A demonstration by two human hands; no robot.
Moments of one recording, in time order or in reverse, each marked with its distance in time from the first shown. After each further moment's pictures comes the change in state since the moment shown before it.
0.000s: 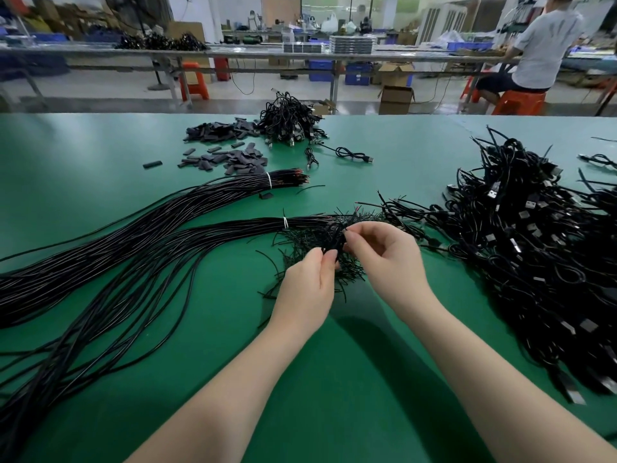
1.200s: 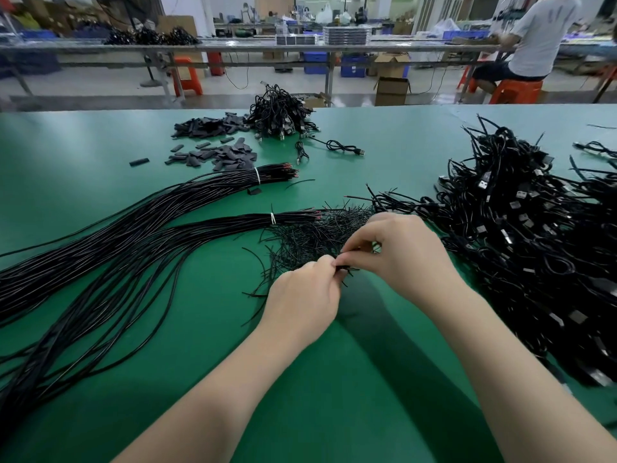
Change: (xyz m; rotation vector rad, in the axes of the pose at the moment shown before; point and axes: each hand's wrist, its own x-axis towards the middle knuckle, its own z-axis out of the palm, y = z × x) left_hand -0.010 0.017 0.003 0.490 -0.111 0.202; right_hand 0.005 -0.025 -0.040 -0.713 -0.233 -0.237
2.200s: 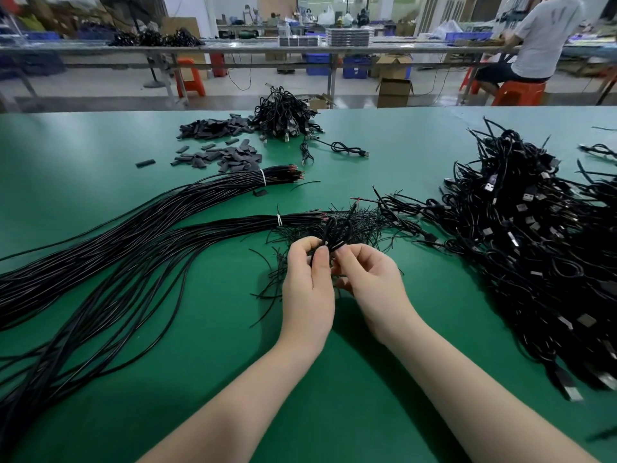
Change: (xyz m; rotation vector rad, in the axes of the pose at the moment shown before) left_hand -0.003 0.014 0.006 -0.914 0.368 -0.339; right_hand -0.015 -0.013 0.072 1.092 0.144 0.419
